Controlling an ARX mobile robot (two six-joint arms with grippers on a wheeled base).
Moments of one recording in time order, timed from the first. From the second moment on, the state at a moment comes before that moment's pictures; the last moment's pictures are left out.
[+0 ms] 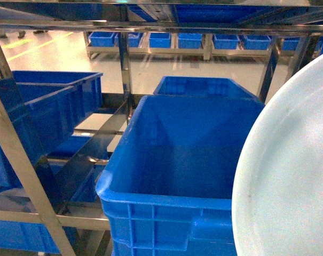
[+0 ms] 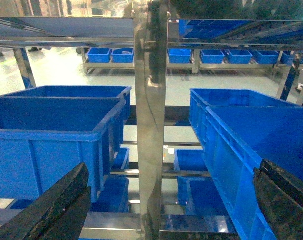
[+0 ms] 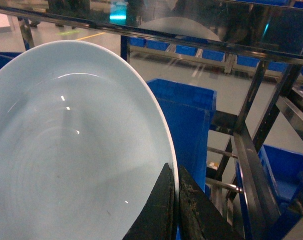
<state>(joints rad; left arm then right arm) 0.00 0.01 0.01 0.00 0.00 0.00 0.18 0.15 0.14 -0.05 -0.10 -0.08</state>
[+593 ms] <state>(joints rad) 0.00 0.01 0.01 0.00 0.00 0.00 0.18 0.15 0.14 -0.05 -0.10 -0.08</state>
